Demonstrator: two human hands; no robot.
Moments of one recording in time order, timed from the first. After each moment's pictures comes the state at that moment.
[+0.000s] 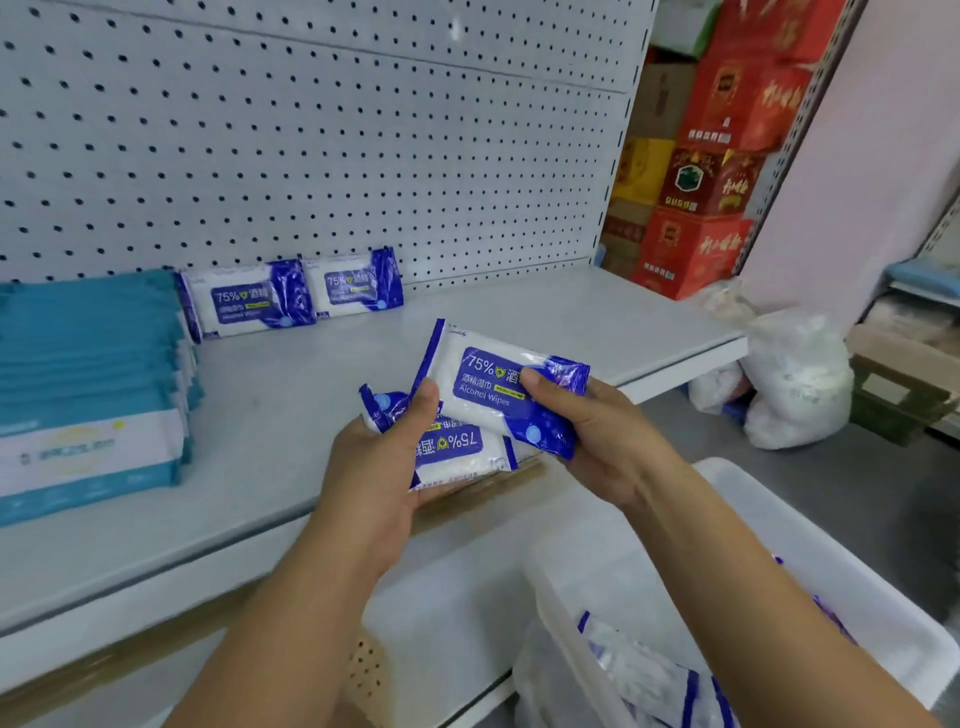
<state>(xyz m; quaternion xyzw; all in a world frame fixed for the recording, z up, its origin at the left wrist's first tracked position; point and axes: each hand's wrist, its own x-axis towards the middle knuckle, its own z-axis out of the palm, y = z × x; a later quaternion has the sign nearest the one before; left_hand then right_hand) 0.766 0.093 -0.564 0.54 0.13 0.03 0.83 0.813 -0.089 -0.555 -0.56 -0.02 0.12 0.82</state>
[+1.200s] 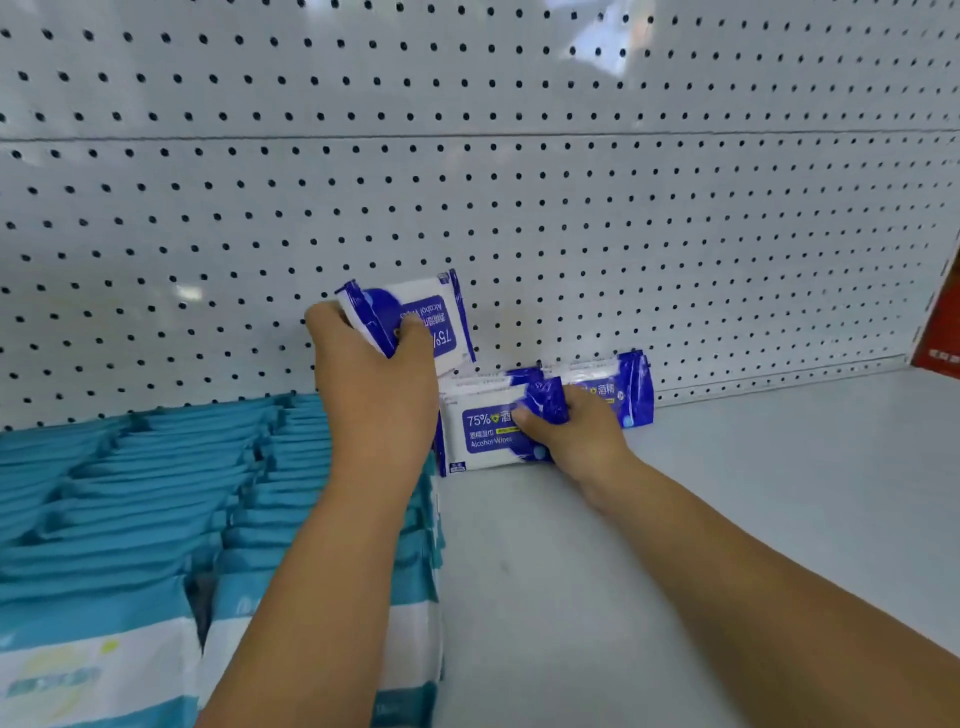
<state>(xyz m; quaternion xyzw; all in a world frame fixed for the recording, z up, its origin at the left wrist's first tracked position) 0.892 0.306 -0.490 0.63 0.13 0.50 0.58 1.032 0.182 -0.585 -0.76 -0.17 -0.01 0.63</state>
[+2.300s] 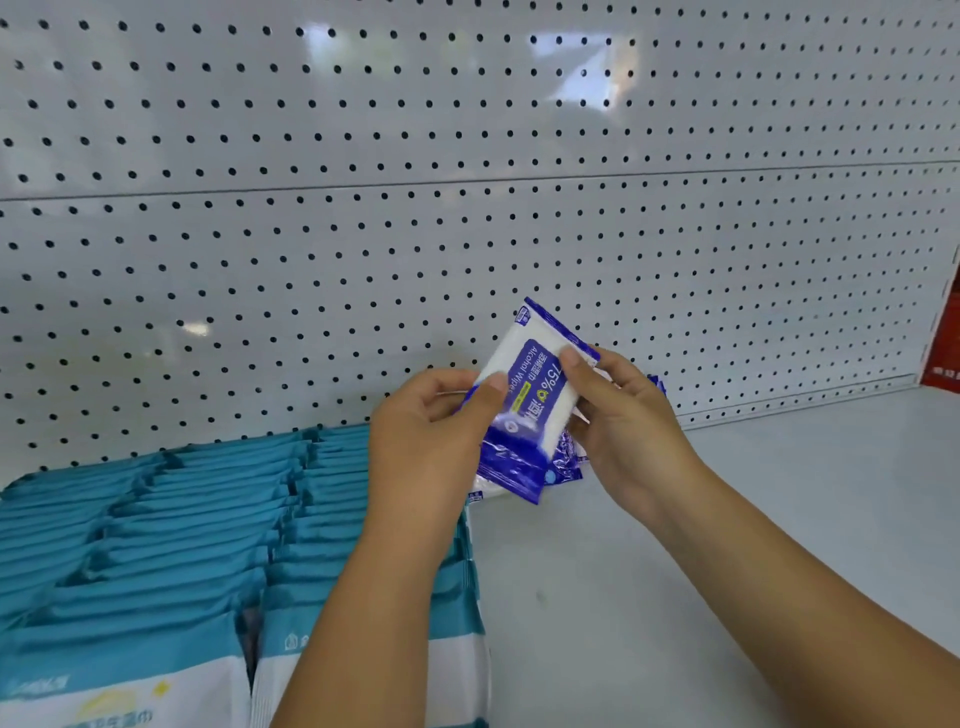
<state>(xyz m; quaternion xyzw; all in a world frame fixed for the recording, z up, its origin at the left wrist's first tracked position) 0.868 0.299 -0.495 0.64 0.09 0.32 0.69 0.971 0.176 -0.517 -0.46 -0.20 0.07 0.86</state>
